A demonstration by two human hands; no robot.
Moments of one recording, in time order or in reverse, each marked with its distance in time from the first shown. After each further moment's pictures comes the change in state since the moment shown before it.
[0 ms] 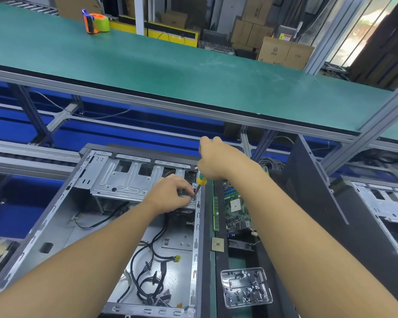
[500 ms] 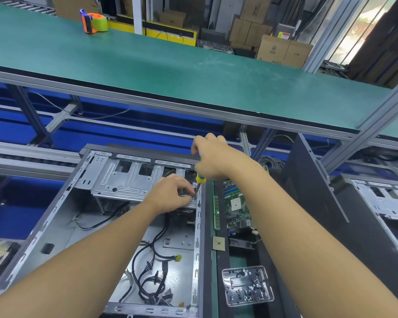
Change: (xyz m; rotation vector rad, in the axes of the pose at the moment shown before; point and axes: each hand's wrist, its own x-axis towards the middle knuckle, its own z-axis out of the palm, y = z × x) left_hand -0.002 0.004 -0.003 0.025 -0.015 0.005; right_hand 0.003 -0.001 0.000 0.095 -0.022 -0.097
